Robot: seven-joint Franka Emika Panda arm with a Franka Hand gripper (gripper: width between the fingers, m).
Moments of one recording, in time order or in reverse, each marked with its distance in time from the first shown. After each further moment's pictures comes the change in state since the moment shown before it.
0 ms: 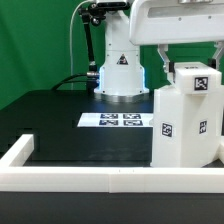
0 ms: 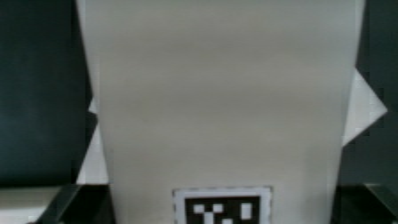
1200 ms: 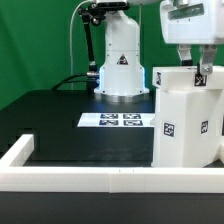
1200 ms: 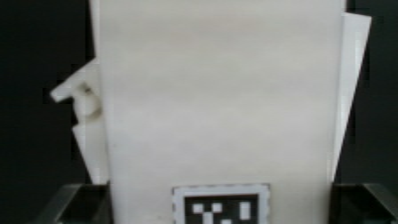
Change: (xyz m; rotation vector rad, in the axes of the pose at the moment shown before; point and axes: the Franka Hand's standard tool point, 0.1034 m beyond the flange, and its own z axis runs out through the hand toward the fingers) arm 0.002 -0.008 0.002 0.058 -0.028 1.285
